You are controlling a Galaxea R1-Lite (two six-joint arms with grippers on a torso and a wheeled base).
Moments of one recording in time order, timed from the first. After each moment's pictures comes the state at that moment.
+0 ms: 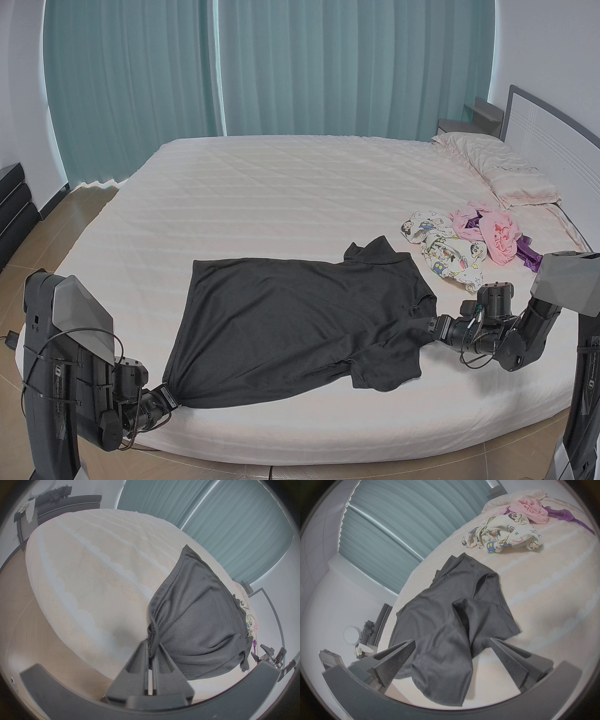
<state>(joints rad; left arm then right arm) -0.11 2.48 -0.14 -1.55 0.02 -0.71 0.11 2.34 -0.72 -1.03 0.39 0.54</state>
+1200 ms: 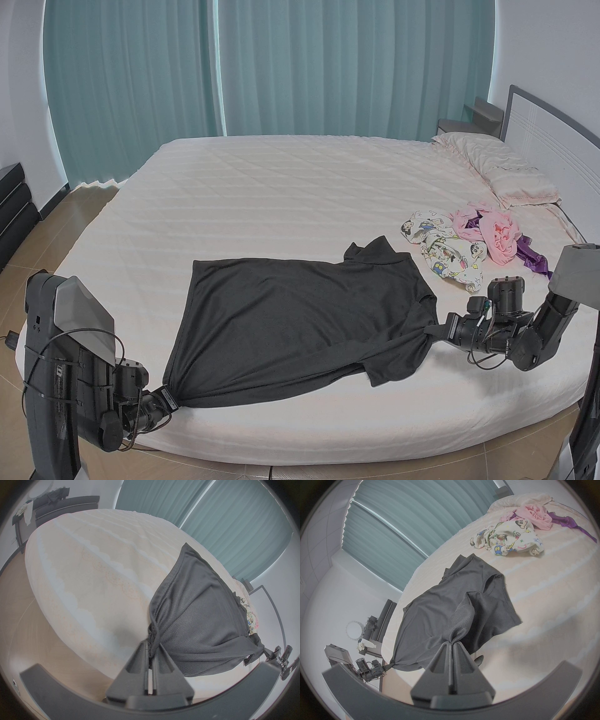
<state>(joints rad) -0.11 2.49 -0.13 -1.55 0.02 -0.69 0.12 2.20 -0.62 -0.99 0.41 0.52</state>
